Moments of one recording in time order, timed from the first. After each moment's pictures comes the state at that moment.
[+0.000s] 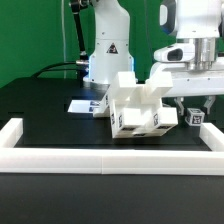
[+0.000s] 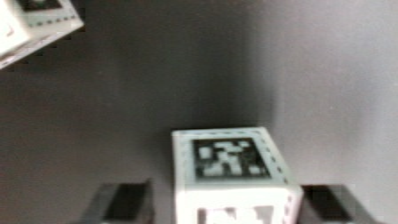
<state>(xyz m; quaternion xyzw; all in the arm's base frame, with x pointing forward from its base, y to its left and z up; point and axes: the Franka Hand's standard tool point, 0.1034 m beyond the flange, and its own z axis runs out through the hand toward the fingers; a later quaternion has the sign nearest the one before) 0.420 0.162 0.017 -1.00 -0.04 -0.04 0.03</state>
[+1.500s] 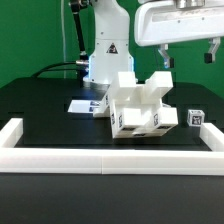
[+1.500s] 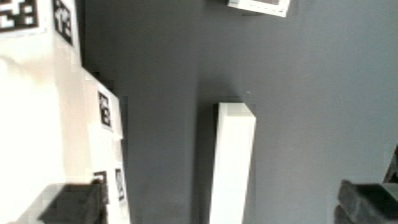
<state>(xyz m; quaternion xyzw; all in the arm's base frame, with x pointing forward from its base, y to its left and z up) 0.480 0.120 0.136 -1.00 -0.04 -0.04 0.07</state>
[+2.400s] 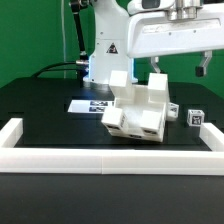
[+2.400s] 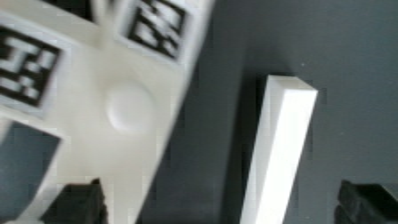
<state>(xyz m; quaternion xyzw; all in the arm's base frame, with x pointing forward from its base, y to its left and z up) 0.512 0.093 0.113 -1.00 -0.06 -0.05 0.05</state>
